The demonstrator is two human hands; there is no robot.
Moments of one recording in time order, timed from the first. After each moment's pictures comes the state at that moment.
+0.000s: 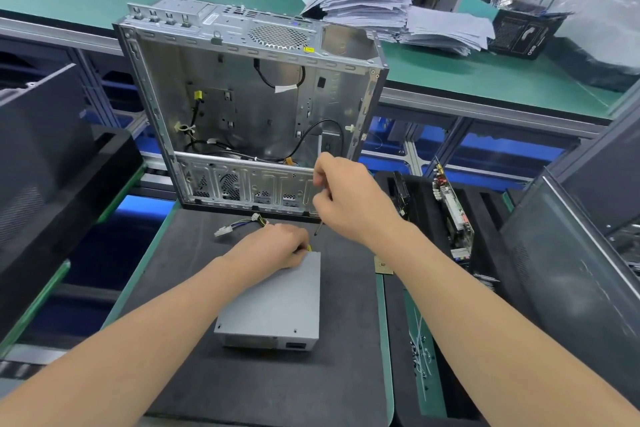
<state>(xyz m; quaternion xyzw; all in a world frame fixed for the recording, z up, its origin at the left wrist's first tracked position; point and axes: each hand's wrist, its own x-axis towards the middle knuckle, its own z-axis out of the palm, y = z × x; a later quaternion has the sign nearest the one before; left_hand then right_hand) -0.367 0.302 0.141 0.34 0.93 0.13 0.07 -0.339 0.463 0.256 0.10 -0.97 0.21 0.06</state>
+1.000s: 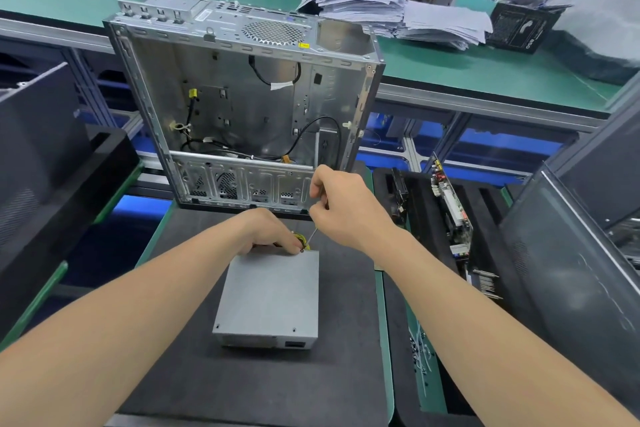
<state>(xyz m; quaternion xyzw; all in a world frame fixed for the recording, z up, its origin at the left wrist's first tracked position) -0.406 0.300 0.153 -0.02 0.85 0.37 0.38 -0.336 0.464 0.240 0.07 -0.96 0.25 0.02</state>
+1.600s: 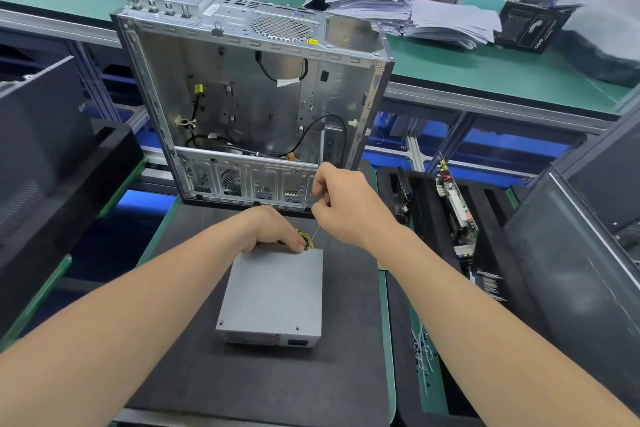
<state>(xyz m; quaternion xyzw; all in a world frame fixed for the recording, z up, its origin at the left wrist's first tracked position) -0.409 0.299 0.146 -0.02 0.84 0.38 0.37 -0.340 0.459 0.239 0.07 -0.96 0.25 0.01</state>
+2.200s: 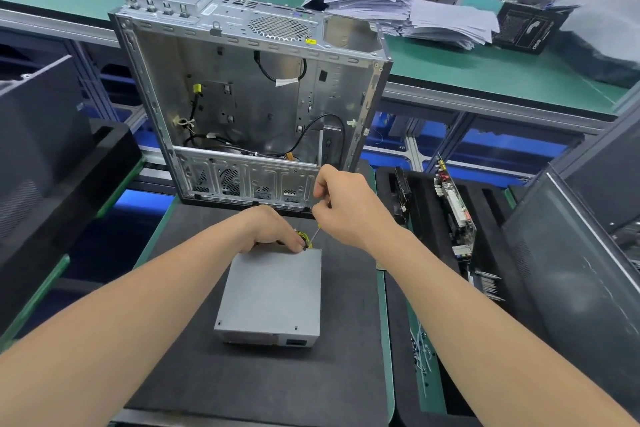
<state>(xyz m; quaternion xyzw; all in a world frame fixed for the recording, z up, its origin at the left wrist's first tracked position) -0.409 0.298 0.146 -0.01 0.85 0.38 0.37 -0.339 0.462 0.236 0.07 -0.96 0.25 0.01</state>
